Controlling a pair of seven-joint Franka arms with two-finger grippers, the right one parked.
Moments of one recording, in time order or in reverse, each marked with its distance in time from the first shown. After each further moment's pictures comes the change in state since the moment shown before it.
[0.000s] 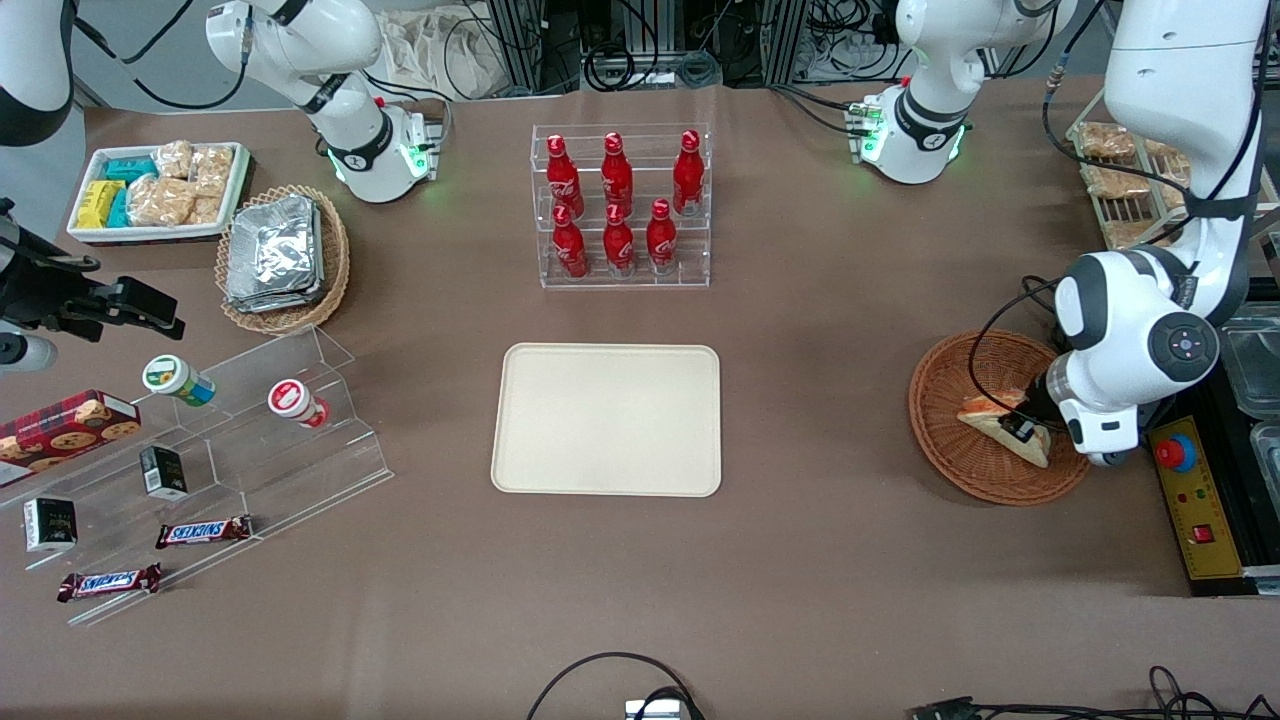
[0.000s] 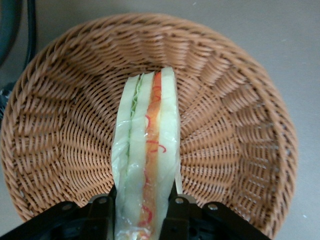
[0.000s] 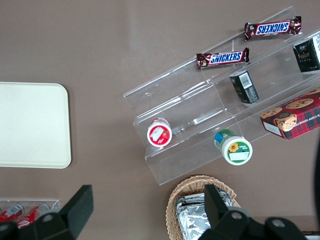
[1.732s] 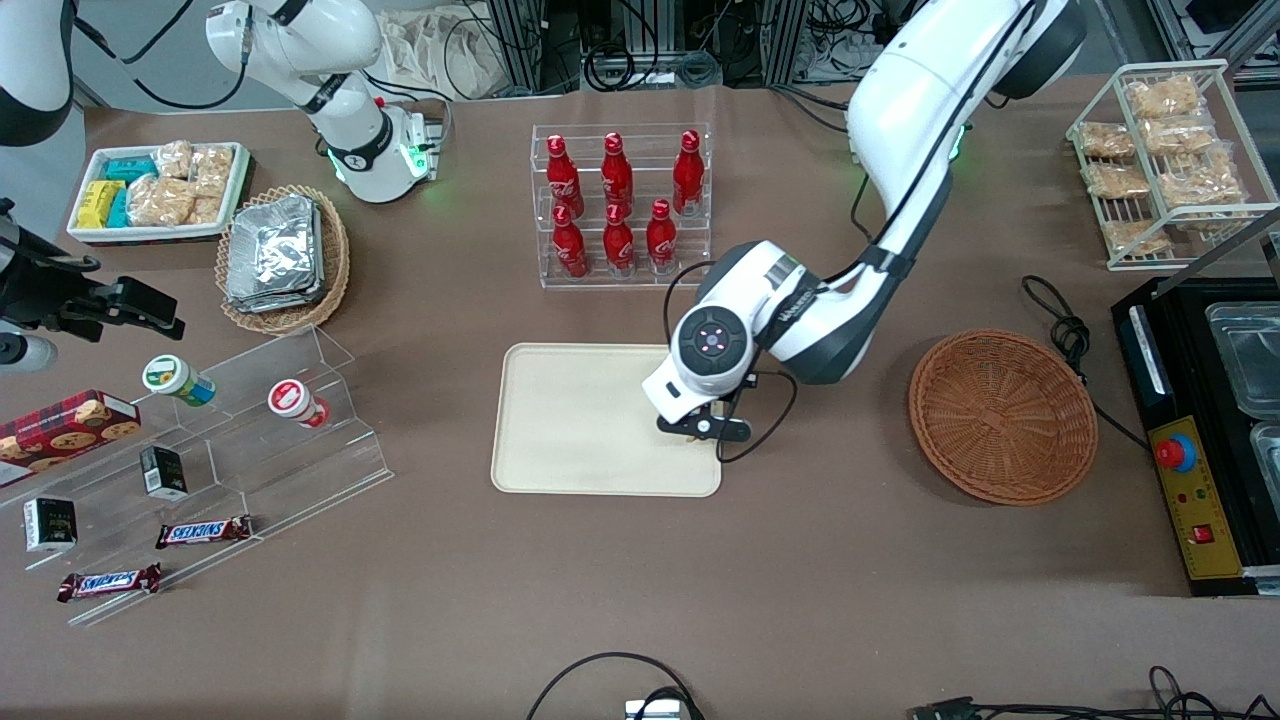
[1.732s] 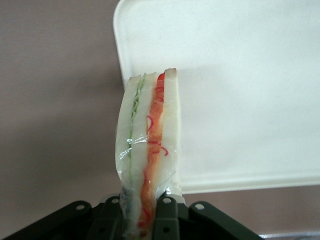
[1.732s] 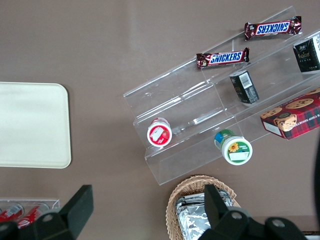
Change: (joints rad) arm -0.491 0.381 -0.325 0.650 0.080 -0.397 0.180
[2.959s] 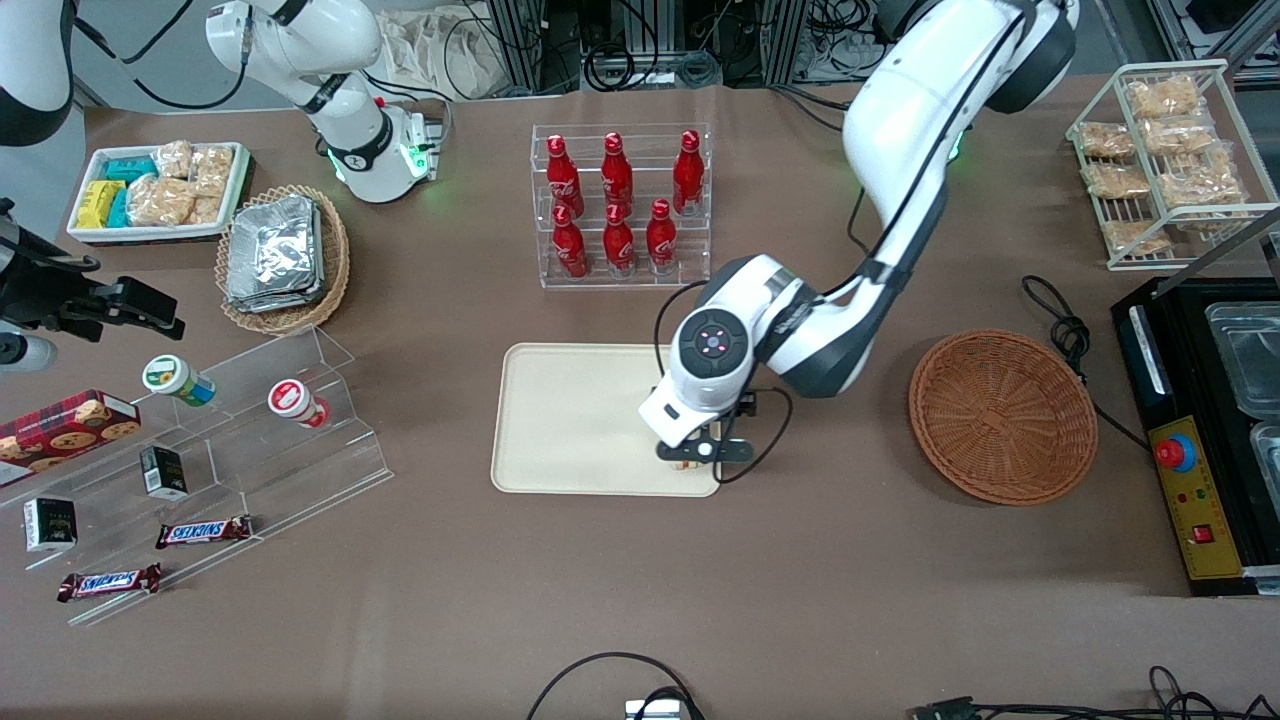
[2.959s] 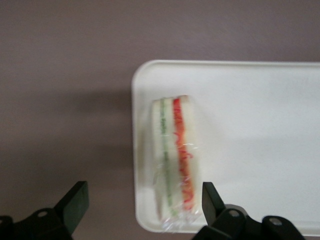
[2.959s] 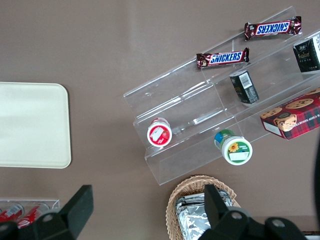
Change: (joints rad) arm 0.026 -0.014 0.016 0.064 0.053 0.020 -0.106
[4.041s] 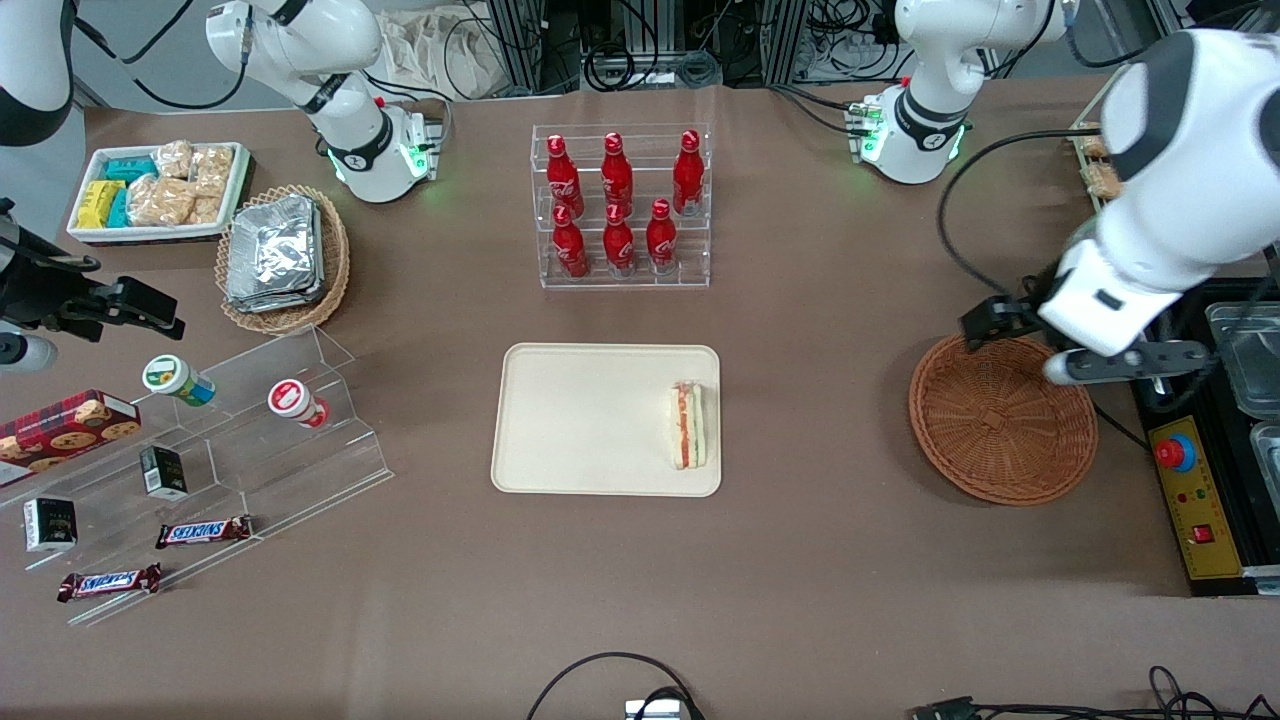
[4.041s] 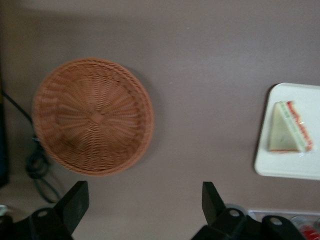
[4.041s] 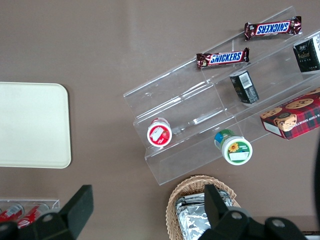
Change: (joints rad) arm 0.340 -0.652 0.233 -0.357 -0.187 -0.207 0.544
